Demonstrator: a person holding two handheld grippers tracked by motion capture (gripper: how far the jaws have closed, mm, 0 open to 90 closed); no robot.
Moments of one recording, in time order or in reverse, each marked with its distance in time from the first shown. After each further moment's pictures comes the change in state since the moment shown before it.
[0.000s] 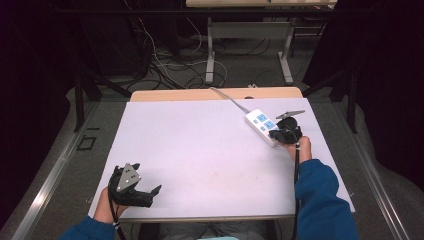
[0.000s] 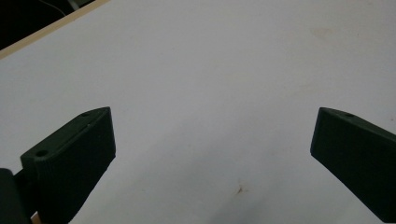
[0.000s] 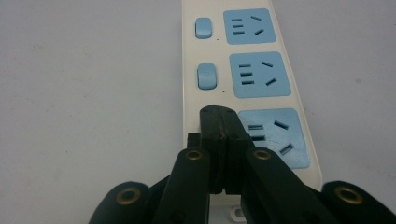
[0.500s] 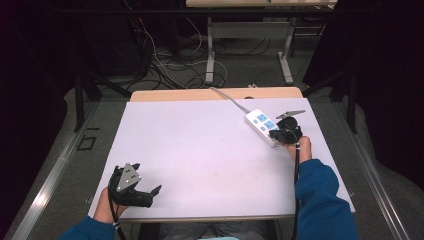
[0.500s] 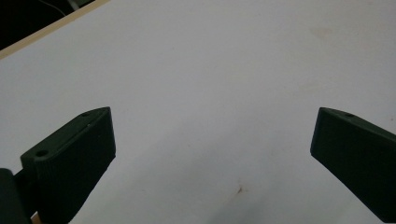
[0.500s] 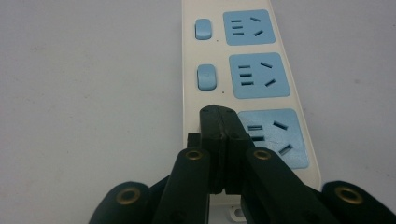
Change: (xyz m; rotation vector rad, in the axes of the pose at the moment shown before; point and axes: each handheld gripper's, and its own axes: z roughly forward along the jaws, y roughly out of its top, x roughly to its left) left arm 0.000 0.000 0.000 0.000 -0.002 -0.001; right arm 0.000 0.000 -0.001 -0.001 0.005 0.000
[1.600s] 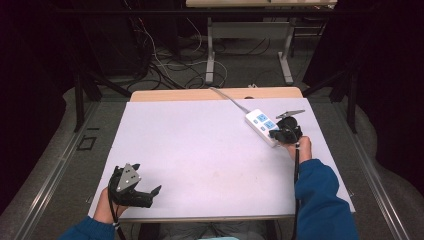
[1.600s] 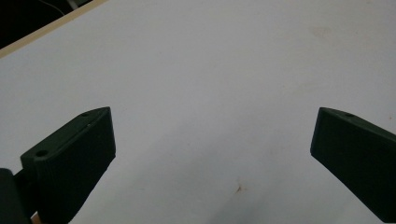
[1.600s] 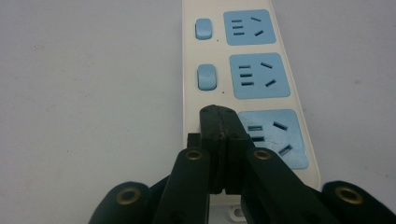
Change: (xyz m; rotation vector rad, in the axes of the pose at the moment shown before) left arm 0.000 0.000 0.000 0.002 -0.002 0.001; right arm 0.000 0.001 0.000 0.003 -0.004 -0.004
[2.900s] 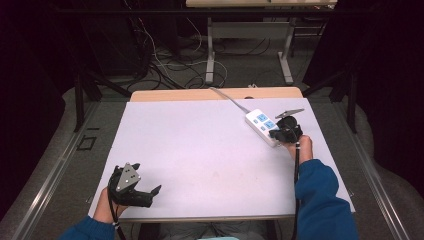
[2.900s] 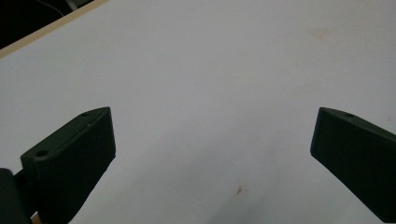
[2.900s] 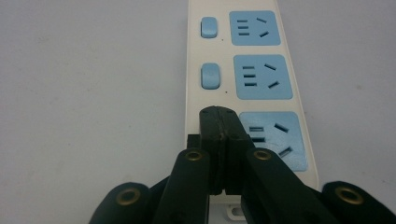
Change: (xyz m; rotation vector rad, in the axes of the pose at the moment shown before) left arm 0.001 0.000 0.000 -0.003 -0.005 -0.001; right arm -0.001 0.003 -0.001 0.016 0.020 -0.036
